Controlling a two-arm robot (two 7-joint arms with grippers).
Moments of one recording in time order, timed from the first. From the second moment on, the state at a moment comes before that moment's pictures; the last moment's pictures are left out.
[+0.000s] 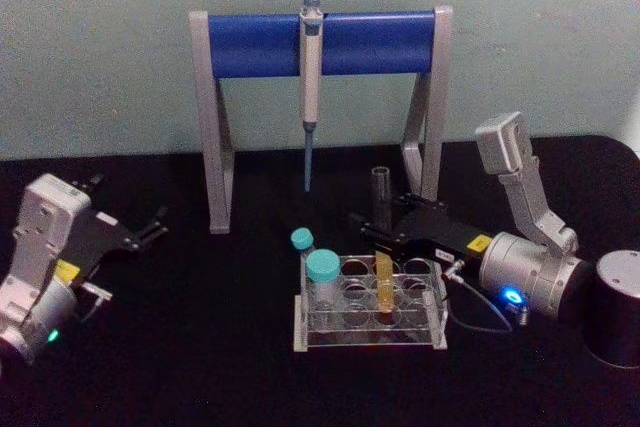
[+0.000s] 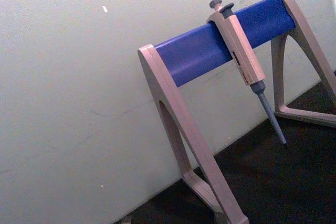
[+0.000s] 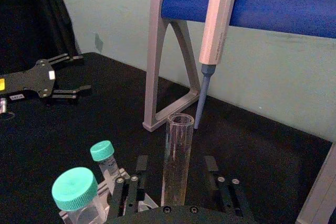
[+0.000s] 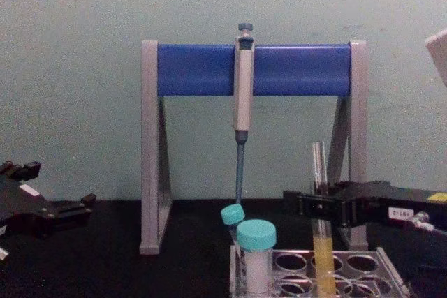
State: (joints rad) left arm -0.20 0.60 0.45 -1.41 -0.25 -0.12 0.03; right arm 0.35 0.43 -0.47 -1.39 0.50 0.18 0.47
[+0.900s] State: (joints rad) left arm -0.20 0.60 0.45 -1.41 -0.25 -0.12 0.03; right arm 0.35 0.43 -0.47 -1.39 0.50 0.18 0.47
